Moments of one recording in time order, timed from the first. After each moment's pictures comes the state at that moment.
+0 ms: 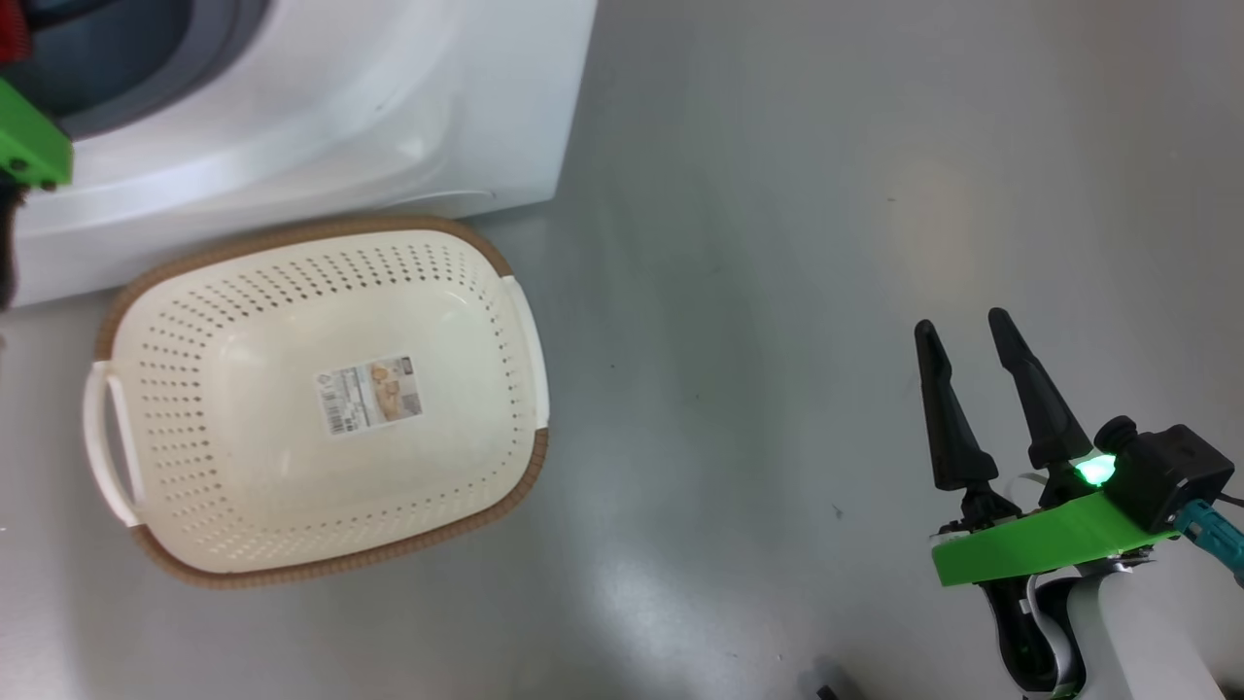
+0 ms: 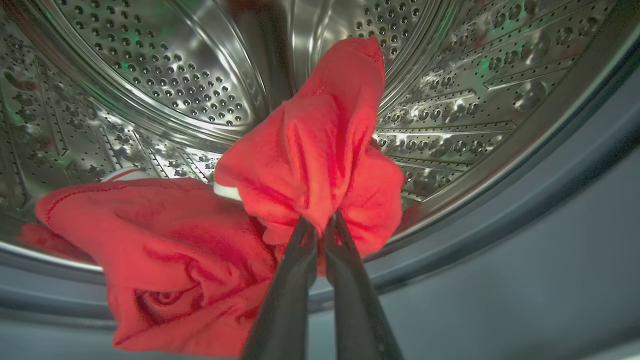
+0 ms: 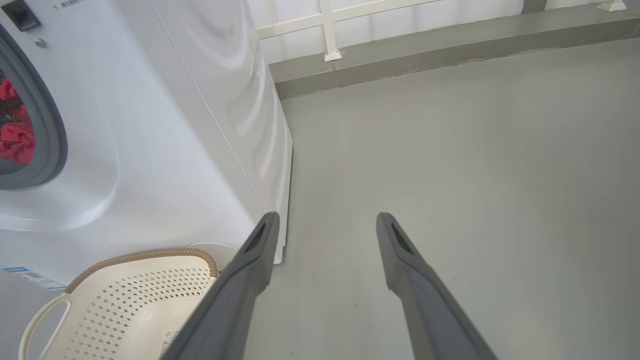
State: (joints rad) left arm -1.29 0.38 -0.37 1.13 -0.62 -0.13 -0.25; right arm -0.19 -0.04 0.04 0.13 0.39 0.12 -0.26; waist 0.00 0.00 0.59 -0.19
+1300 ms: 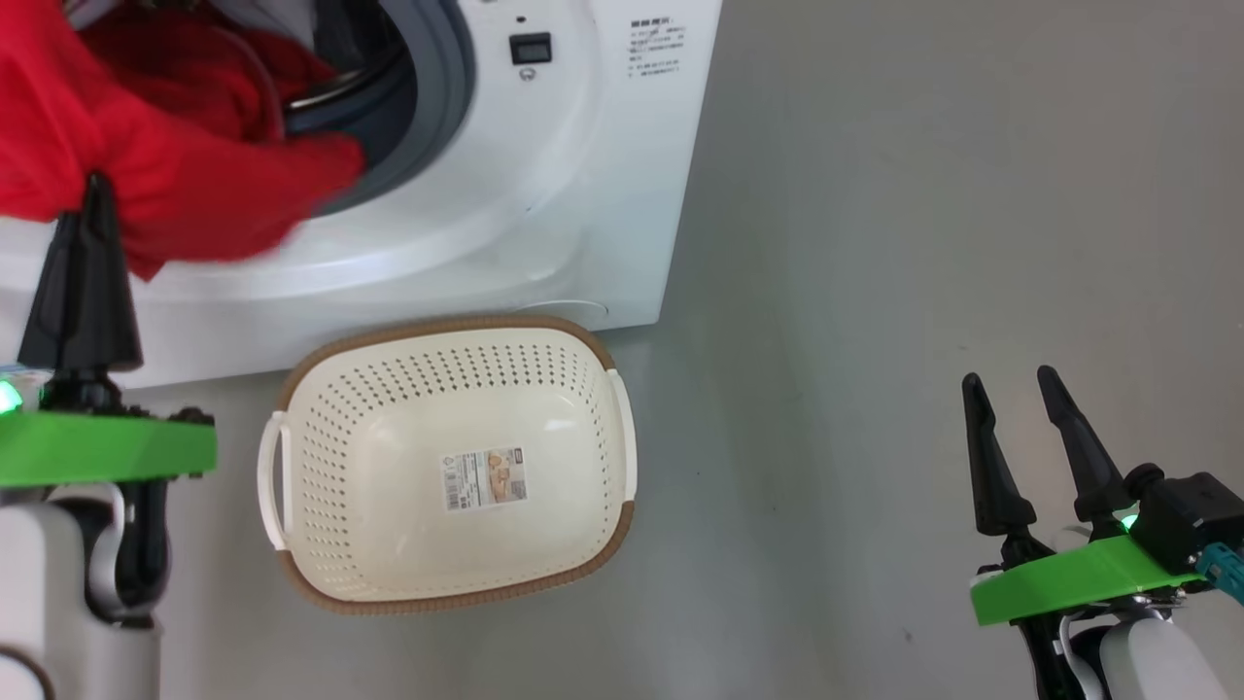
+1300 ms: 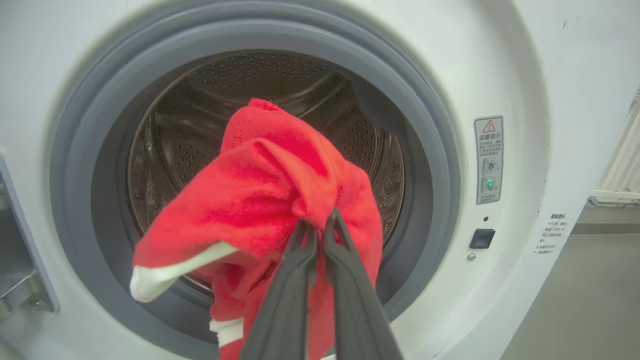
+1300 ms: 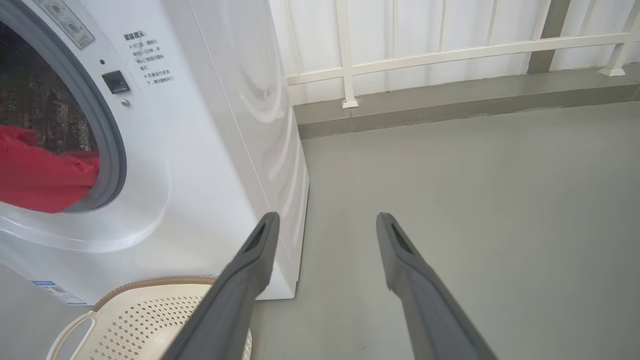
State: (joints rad) left arm -0.51 0.20 0.10 0.24 -0.36 -0.13 -0.25; right arm -0.11 -0.04 -0.05 0.17 0.31 0.12 -0.26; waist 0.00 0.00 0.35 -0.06
